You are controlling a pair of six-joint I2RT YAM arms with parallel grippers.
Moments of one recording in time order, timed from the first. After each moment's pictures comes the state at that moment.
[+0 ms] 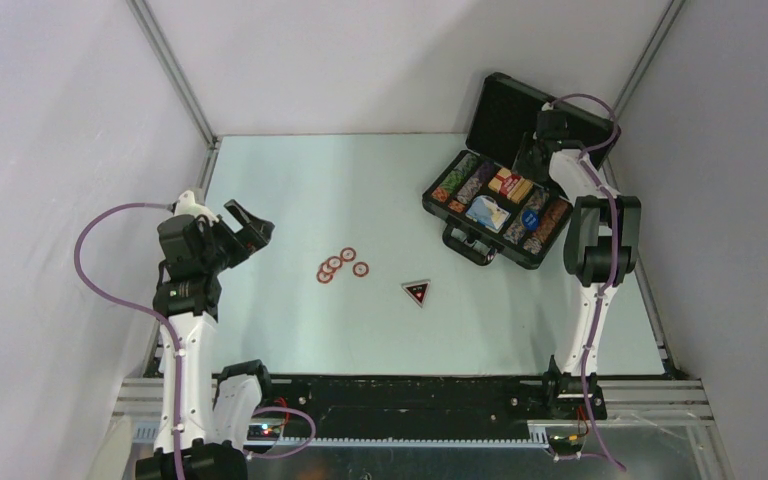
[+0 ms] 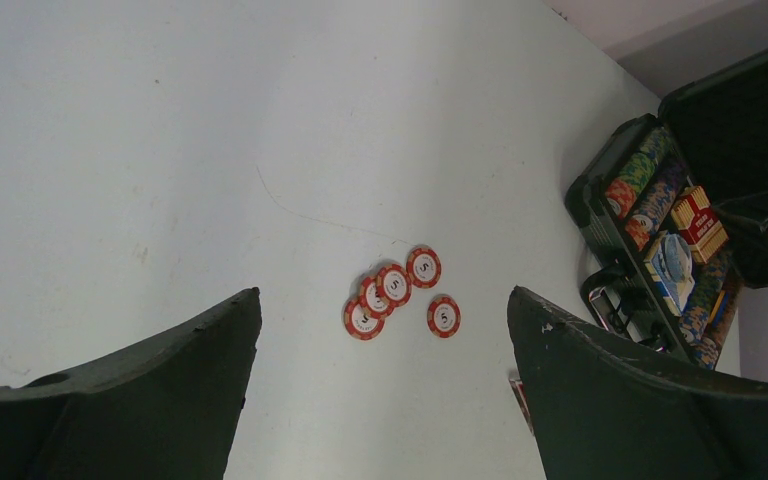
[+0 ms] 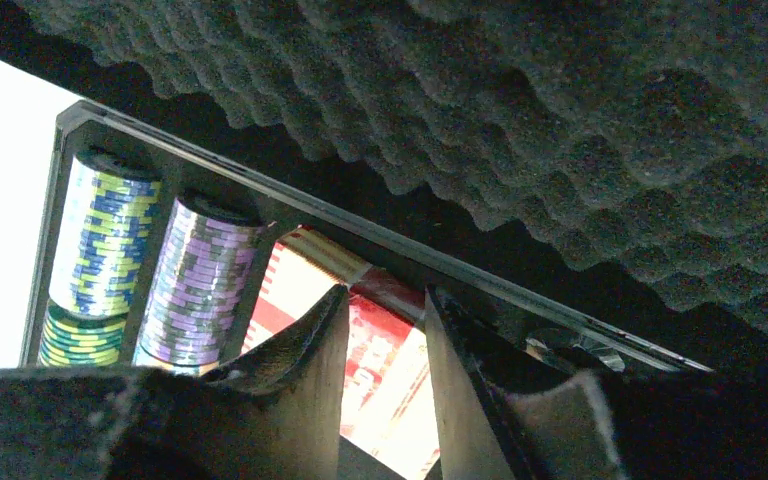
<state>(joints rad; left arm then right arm) 0.23 0.79 0.80 -0.49 0.29 -0.46 0.01 2.14 1.76 -0.45 -0.01 0.34</state>
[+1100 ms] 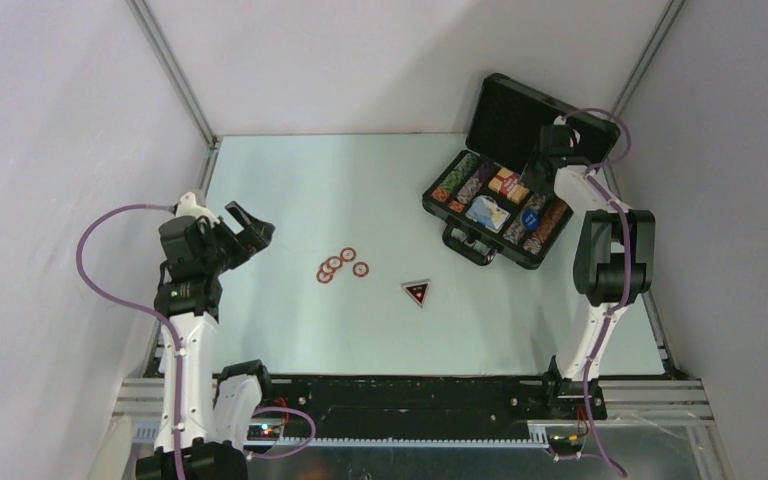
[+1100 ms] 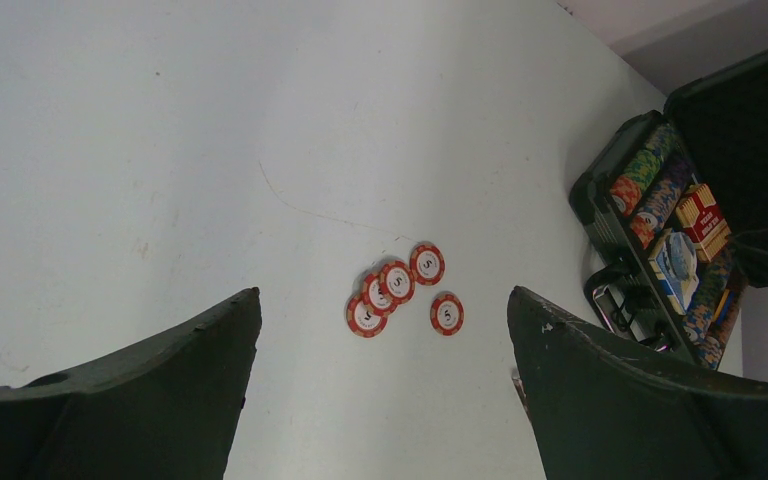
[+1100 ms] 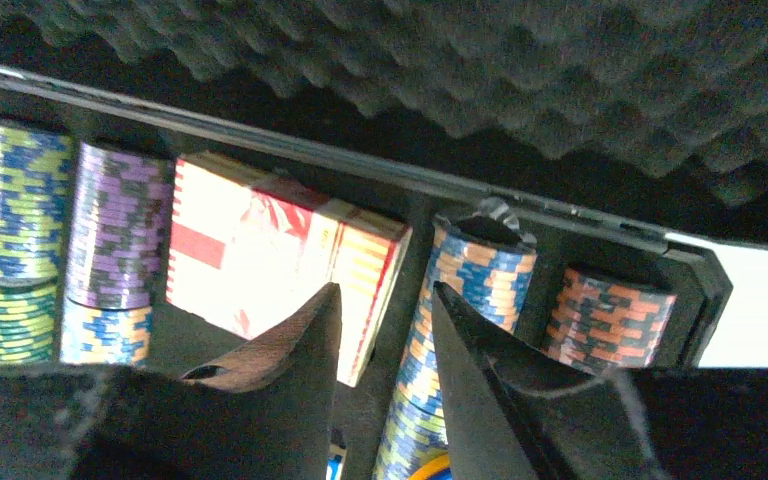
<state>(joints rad) 0.23 0.79 0.78 -0.48 0.29 -0.46 0.01 1.95 1.52 -0.38 0.14 0.39</state>
